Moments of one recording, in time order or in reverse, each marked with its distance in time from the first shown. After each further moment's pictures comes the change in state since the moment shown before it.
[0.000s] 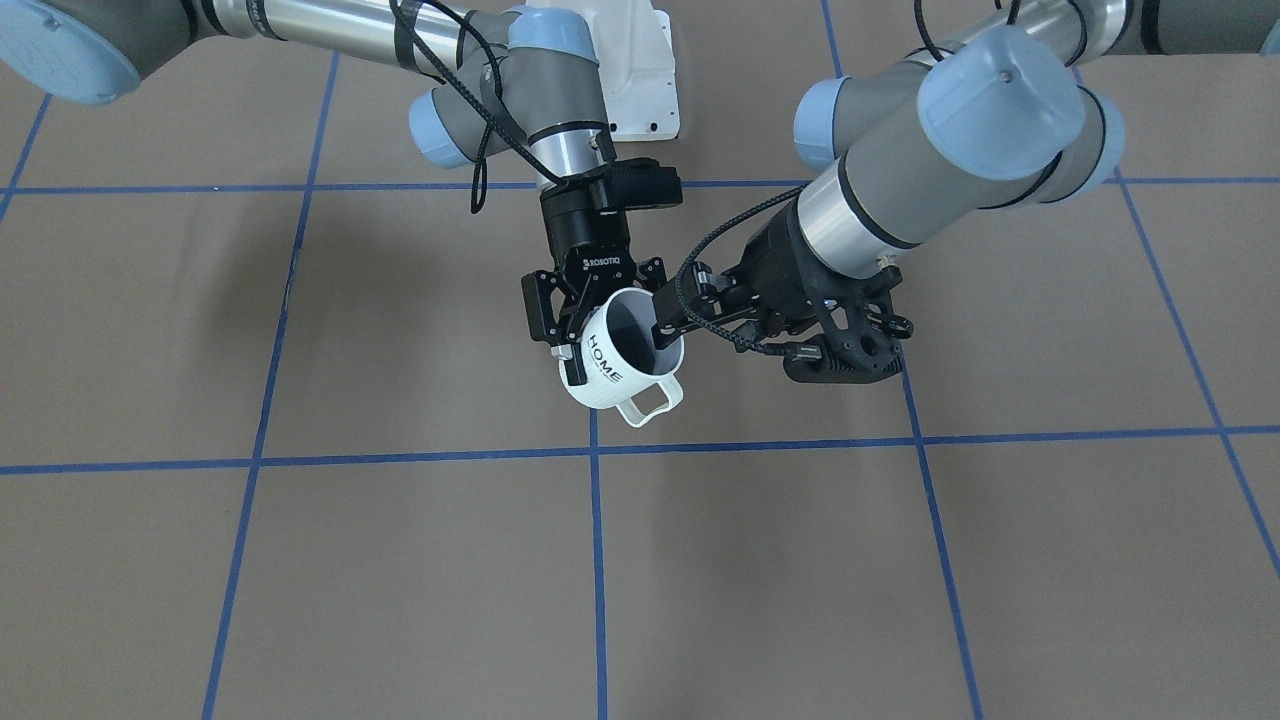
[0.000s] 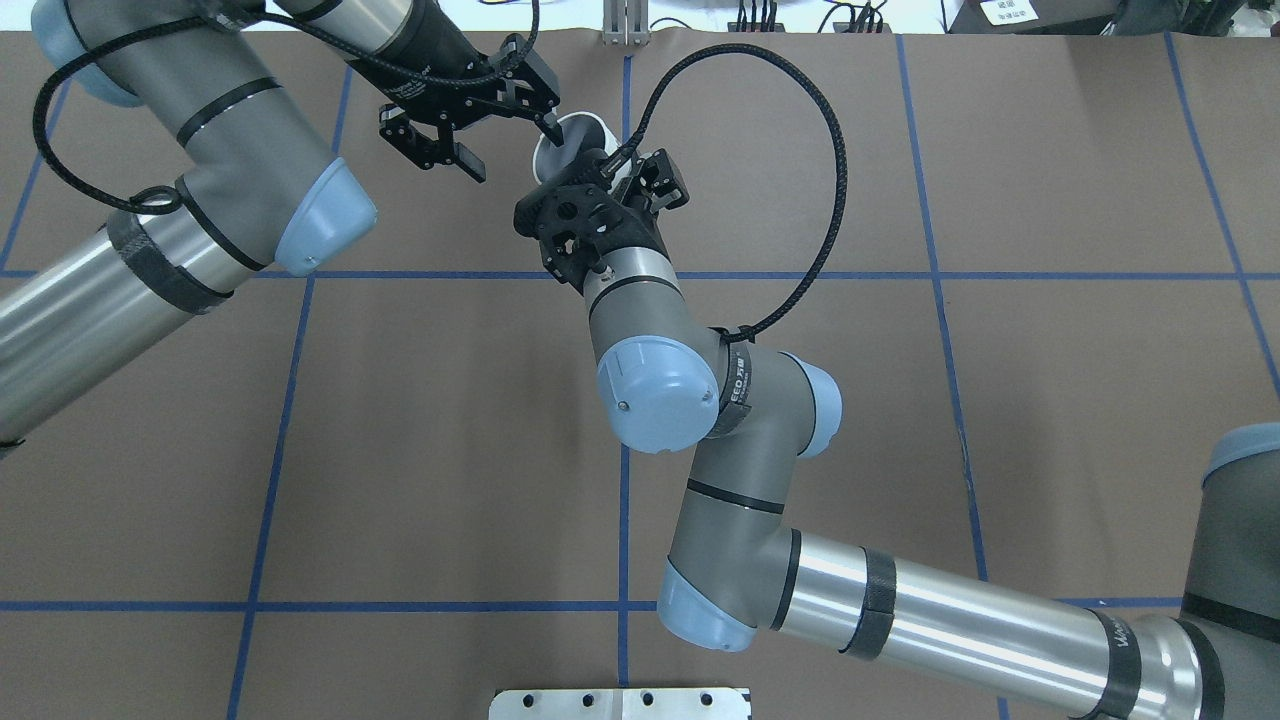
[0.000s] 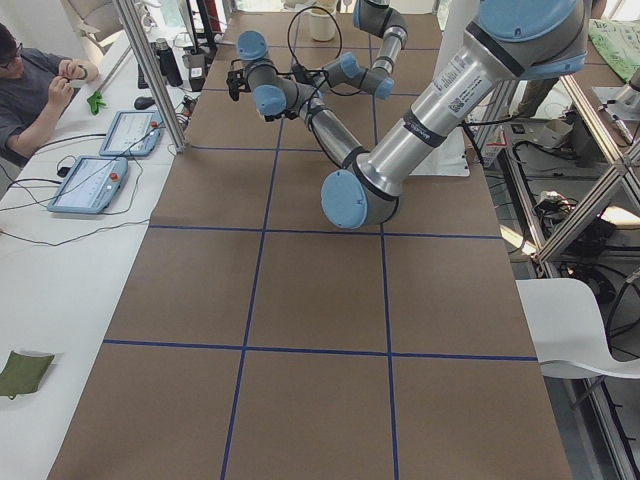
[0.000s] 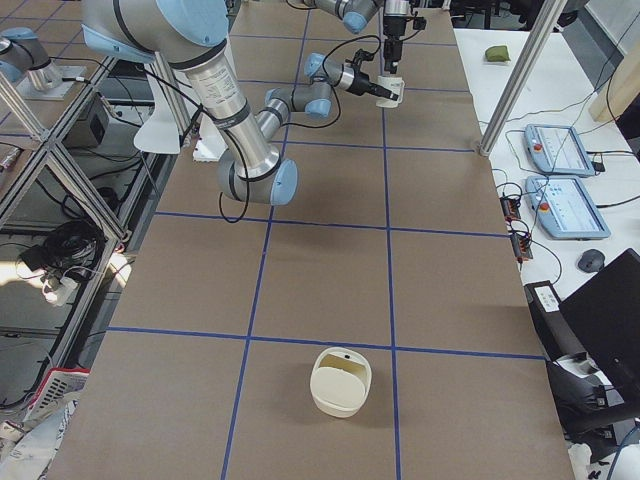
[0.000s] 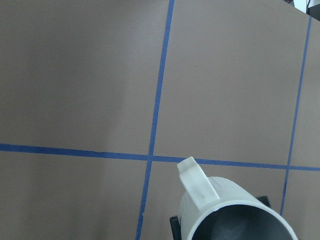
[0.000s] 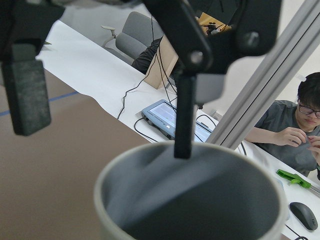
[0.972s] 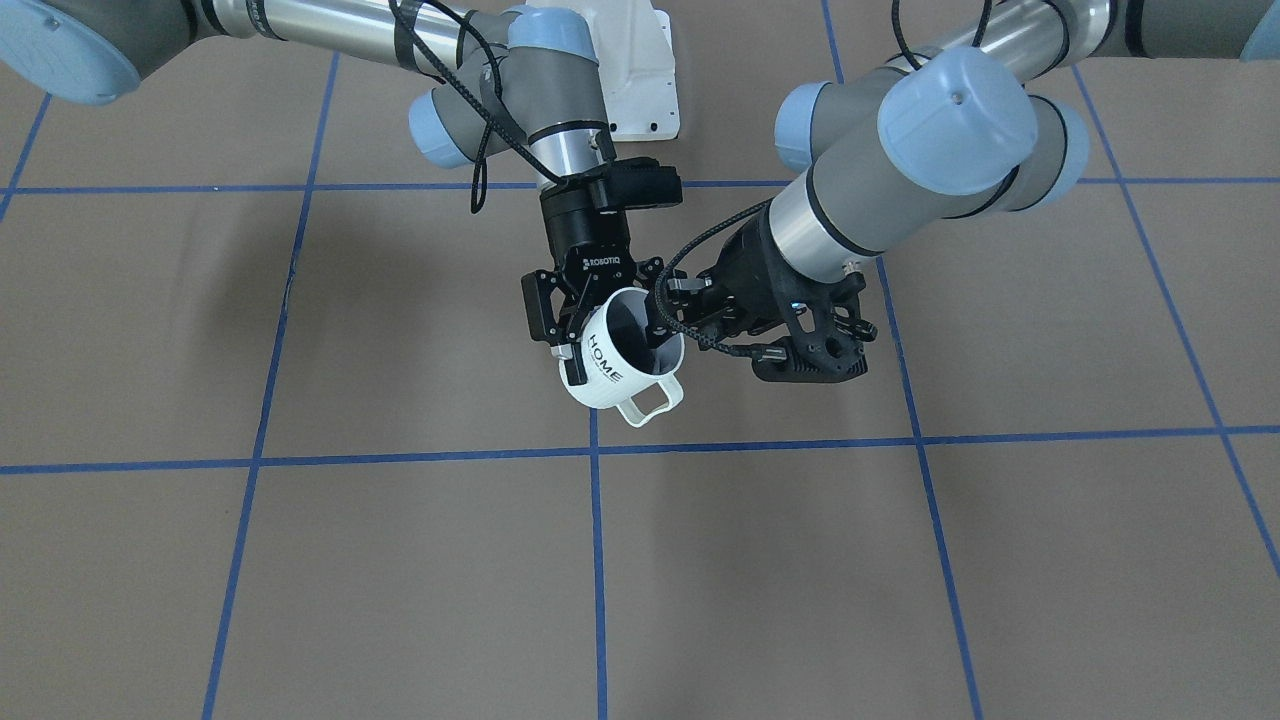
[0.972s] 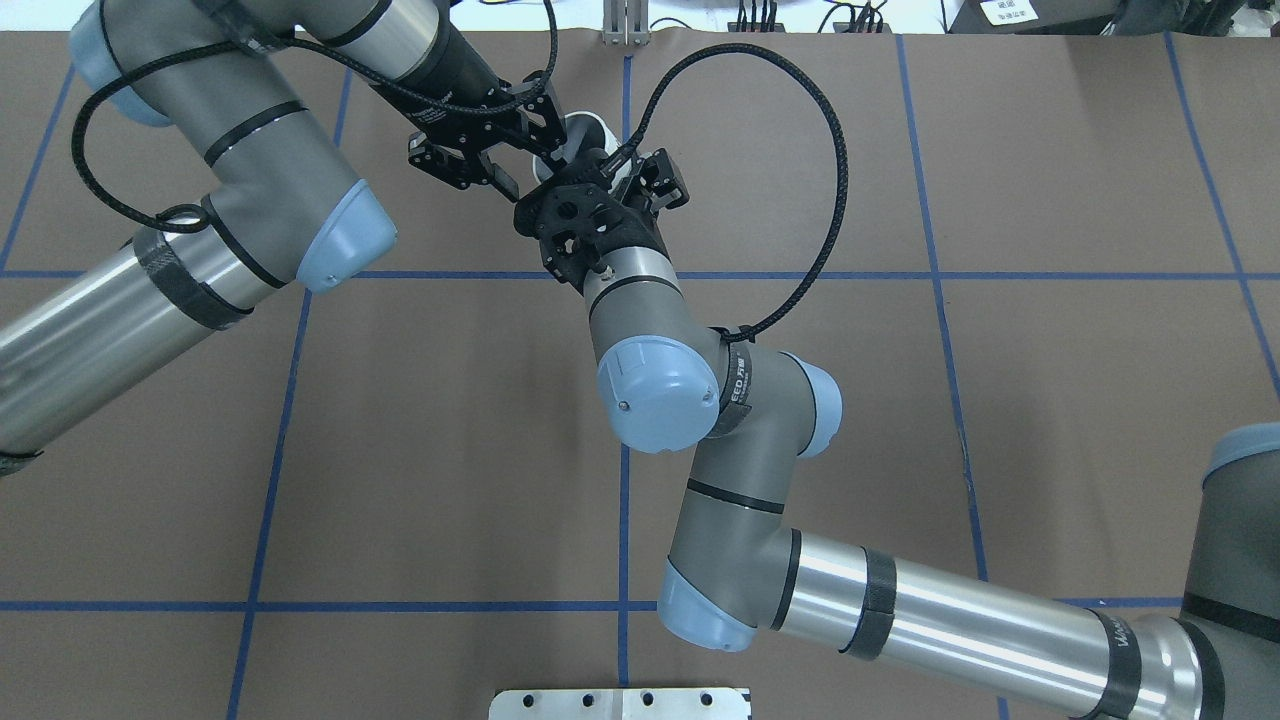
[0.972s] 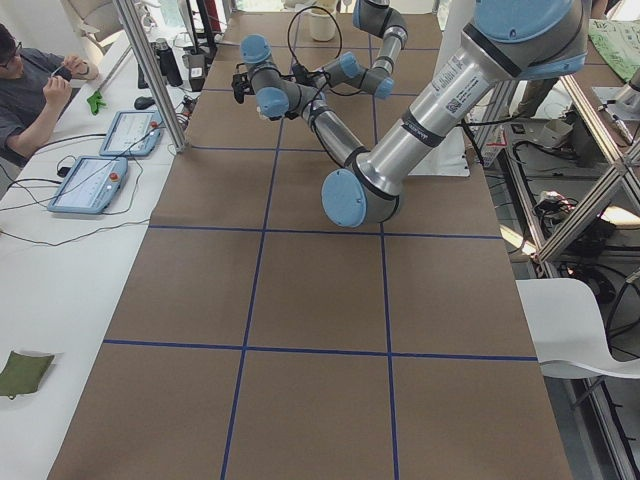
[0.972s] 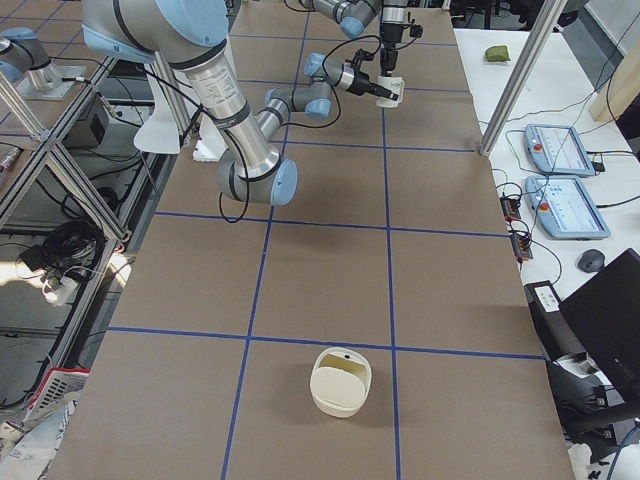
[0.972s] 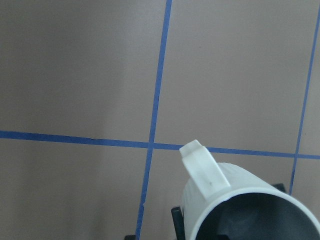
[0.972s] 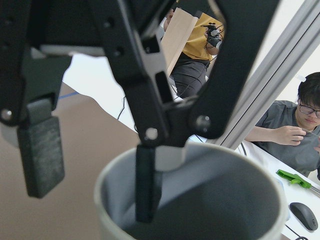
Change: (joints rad) left arm 0.027 -0.011 0.020 -0.001 0.000 0.003; right arm 0.000 0.000 0.000 0.002 0.000 0.000
